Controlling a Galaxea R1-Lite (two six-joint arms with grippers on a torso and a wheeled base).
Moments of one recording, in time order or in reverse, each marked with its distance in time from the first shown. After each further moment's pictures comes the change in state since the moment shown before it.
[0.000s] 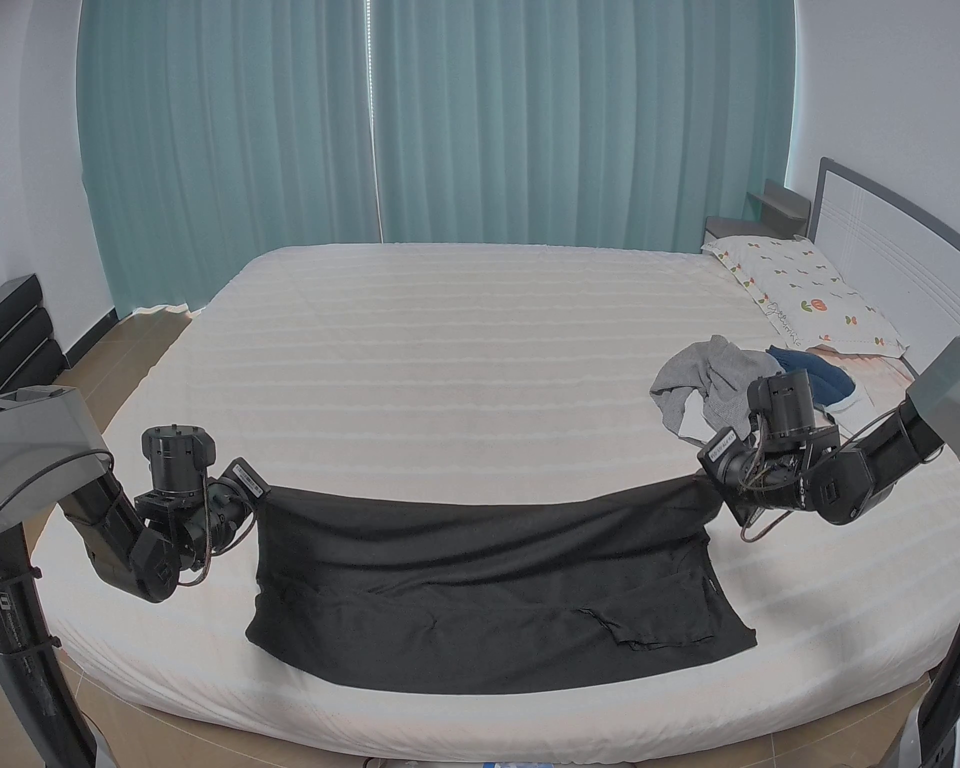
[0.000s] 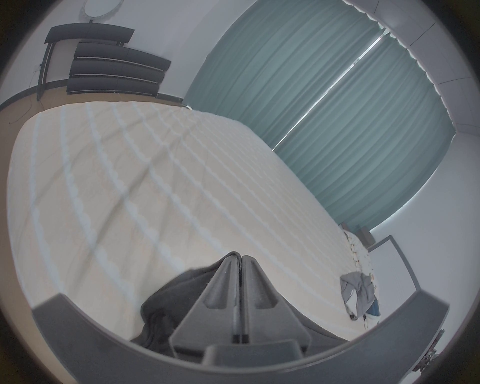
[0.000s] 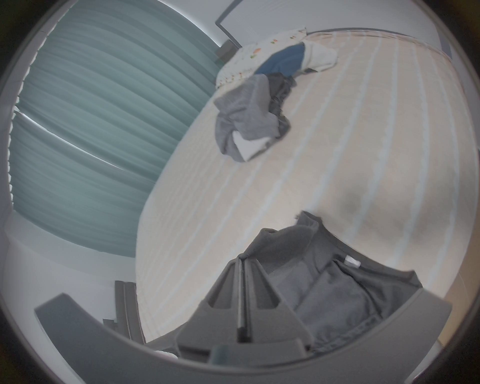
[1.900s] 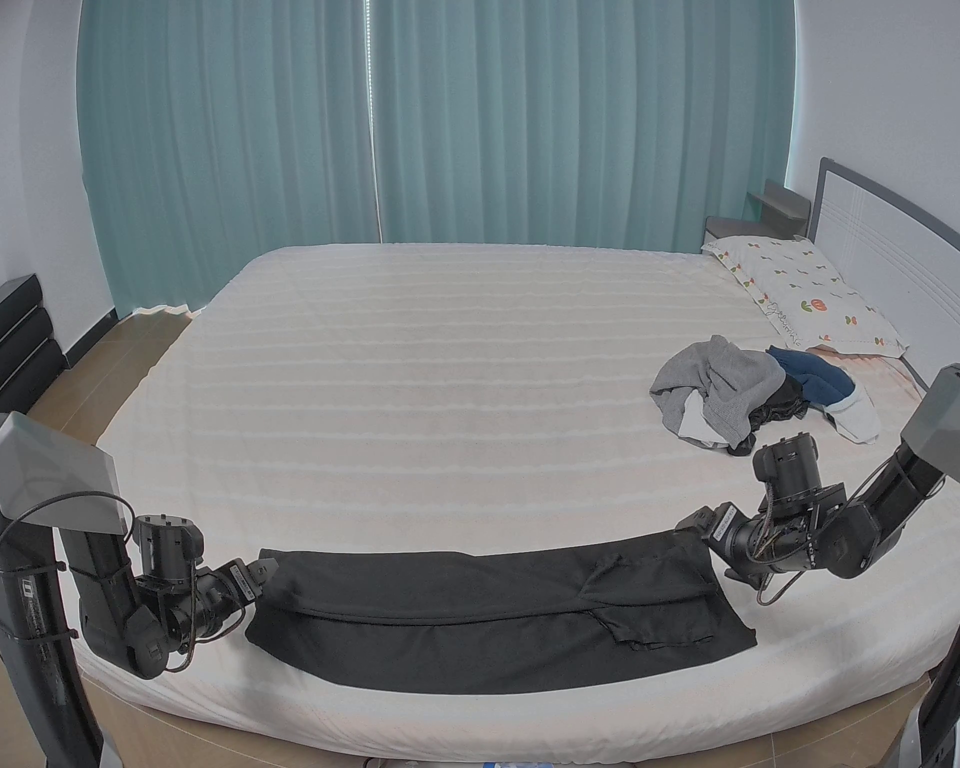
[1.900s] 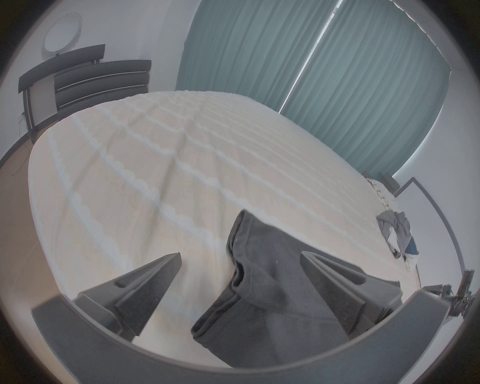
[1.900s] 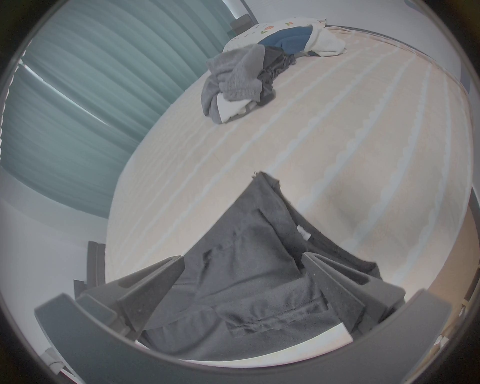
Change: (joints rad) left arm 0.037 0.122 0.362 -0.285 -0.041 0.256; right arm -0.005 0.001 0.242 -0.062 0.067 -0.176
